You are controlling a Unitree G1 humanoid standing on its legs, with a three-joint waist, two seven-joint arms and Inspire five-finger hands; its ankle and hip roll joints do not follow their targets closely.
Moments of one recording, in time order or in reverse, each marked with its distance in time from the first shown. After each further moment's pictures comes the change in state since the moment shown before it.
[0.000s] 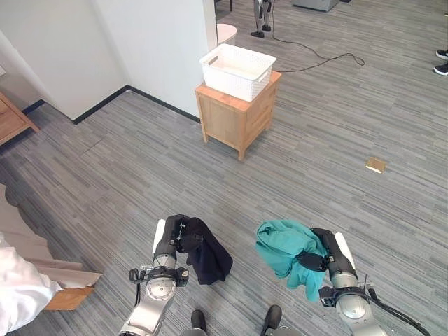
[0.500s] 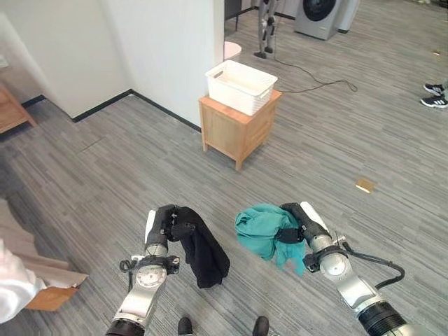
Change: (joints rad) left arm -0.082 0.159 0.089 0.011 0.073 -0.034 0.005; right arm -0.419 -0.148 0.229 0.114 -0.068 0.020 0.114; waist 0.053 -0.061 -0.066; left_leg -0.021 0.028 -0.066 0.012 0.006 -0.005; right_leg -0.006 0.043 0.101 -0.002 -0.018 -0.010
